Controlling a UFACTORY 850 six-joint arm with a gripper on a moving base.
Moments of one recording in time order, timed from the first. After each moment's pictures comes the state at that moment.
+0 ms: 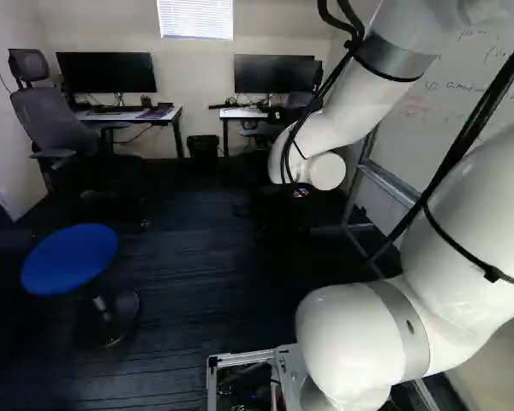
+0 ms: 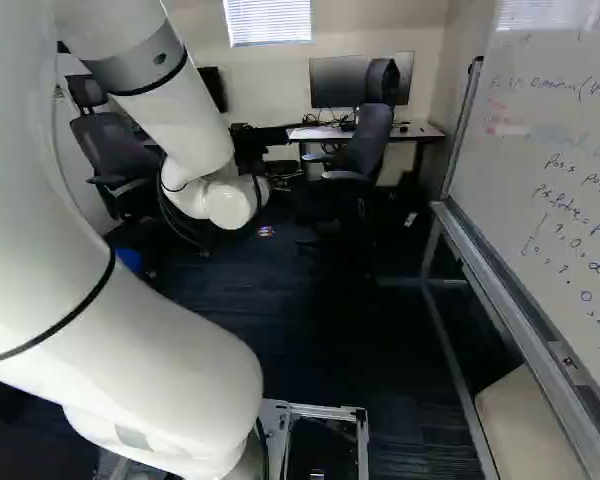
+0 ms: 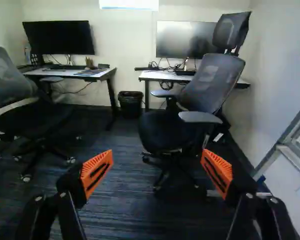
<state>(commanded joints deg) -0.2 7.8 -24.6 -3.0 45.0 0.0</state>
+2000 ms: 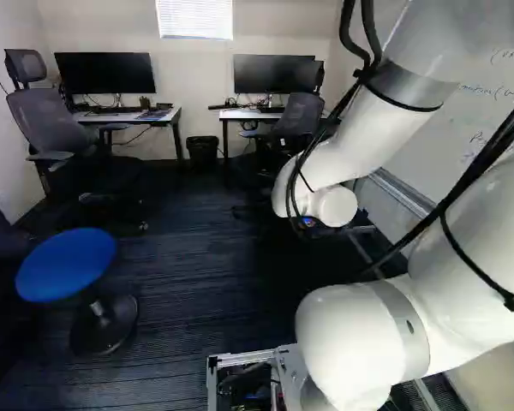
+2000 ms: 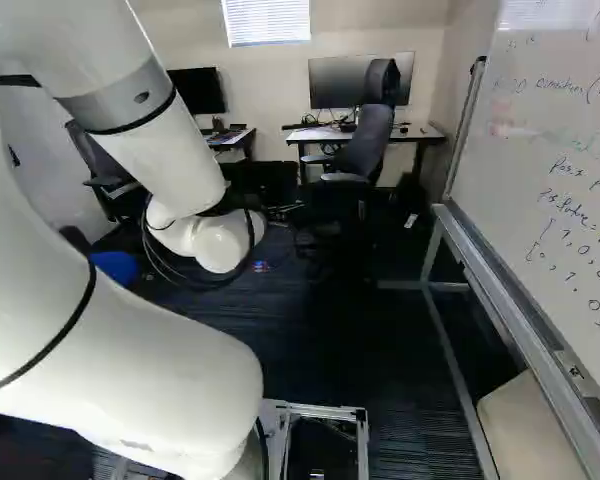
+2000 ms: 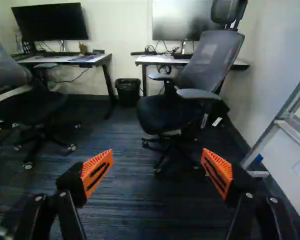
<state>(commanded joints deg) -0.1 13.2 -11.3 -0.9 48.5 0.0</state>
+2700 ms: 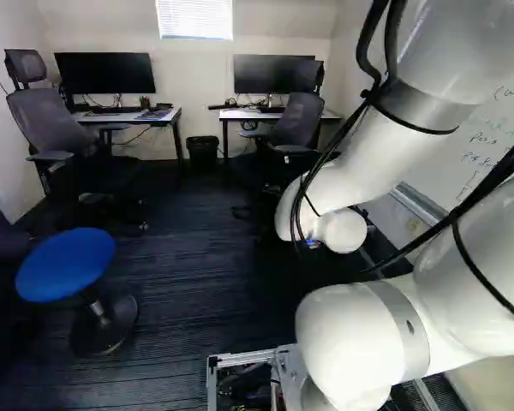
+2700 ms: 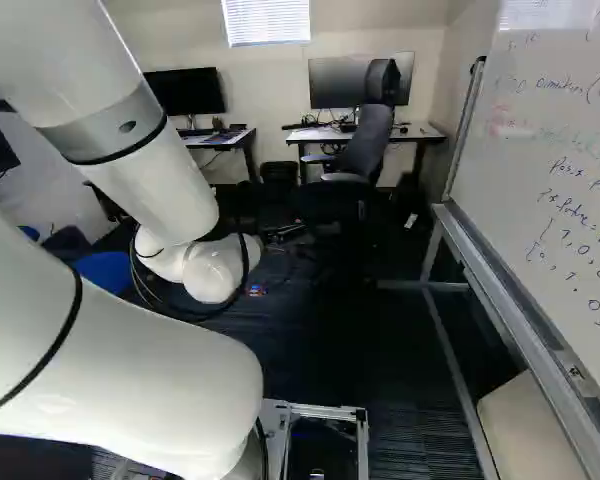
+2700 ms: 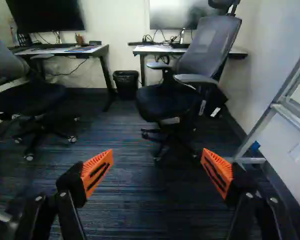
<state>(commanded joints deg) 0.0 15.9 -5.3 0.0 49.9 0.0</state>
